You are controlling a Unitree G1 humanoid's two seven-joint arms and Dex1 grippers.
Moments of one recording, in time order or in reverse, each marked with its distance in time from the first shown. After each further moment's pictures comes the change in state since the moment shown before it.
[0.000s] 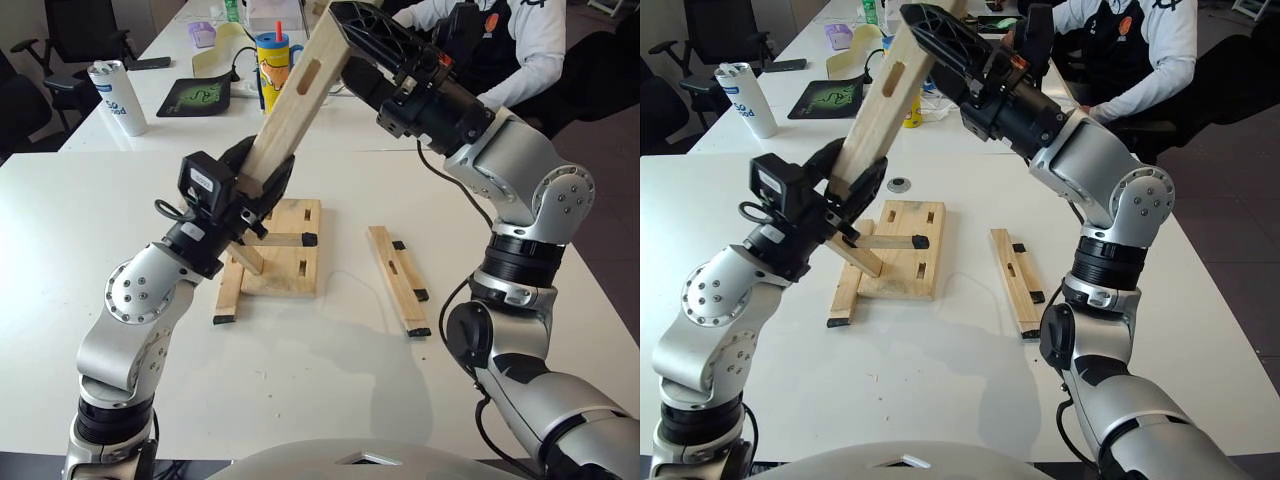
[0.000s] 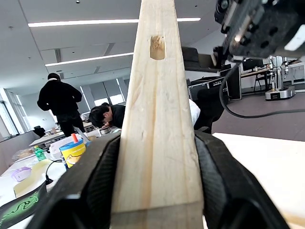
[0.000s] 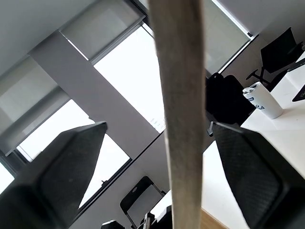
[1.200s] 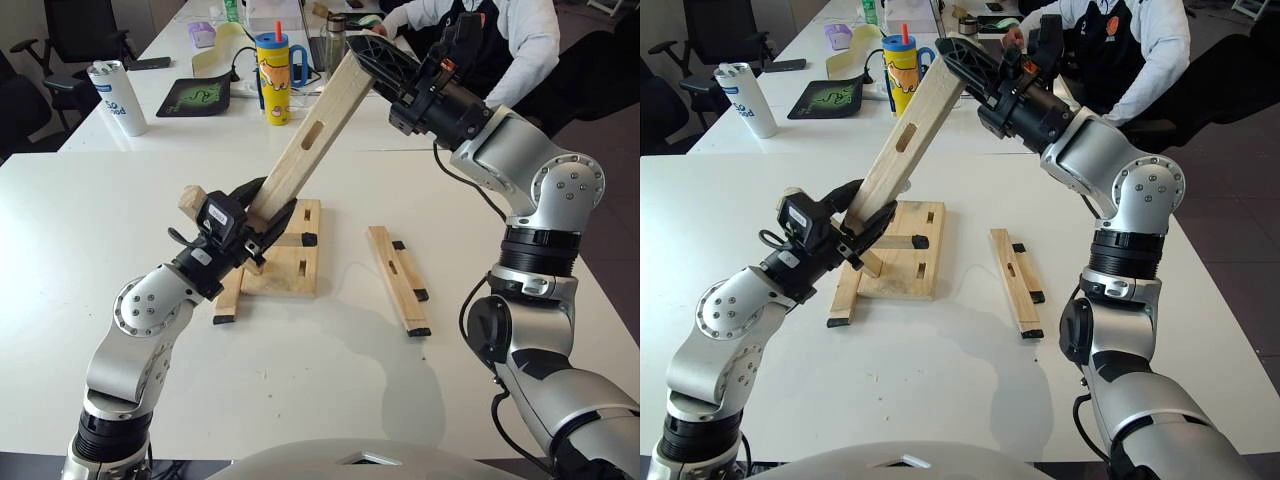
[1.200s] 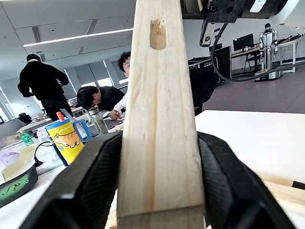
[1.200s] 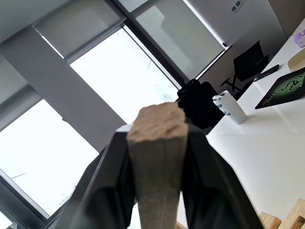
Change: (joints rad) left arm 0.112 0.000 0.021 0.056 0.017 -0.066 -0.122; right arm -0.014 -0.097 0.040 0.123 -0.198 -0.040 0.191
